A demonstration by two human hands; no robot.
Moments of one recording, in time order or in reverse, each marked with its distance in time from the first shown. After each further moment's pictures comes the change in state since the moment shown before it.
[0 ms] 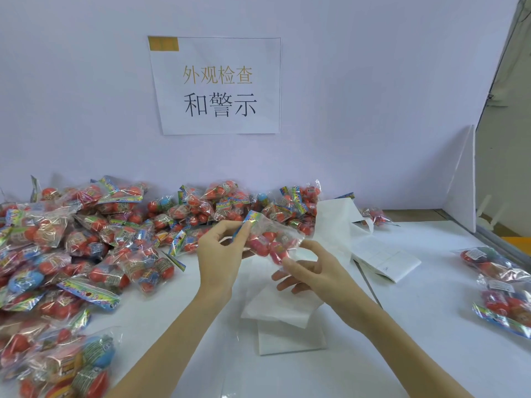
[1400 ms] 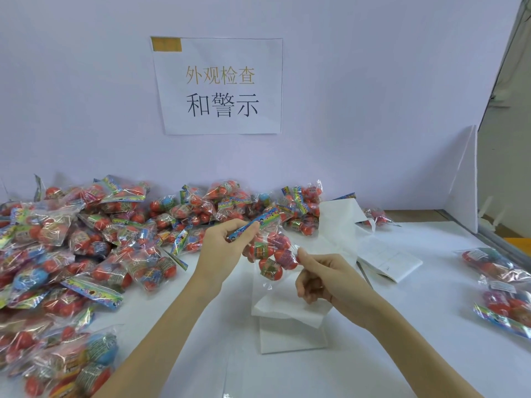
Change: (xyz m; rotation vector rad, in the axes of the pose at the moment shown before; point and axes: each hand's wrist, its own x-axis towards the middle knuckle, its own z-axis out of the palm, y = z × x) left_hand 0.011 0.012 -0.013 0.157 -0.270 0.060; right_hand -0.005 -0.007 -0.007 0.106 -0.025 0.089
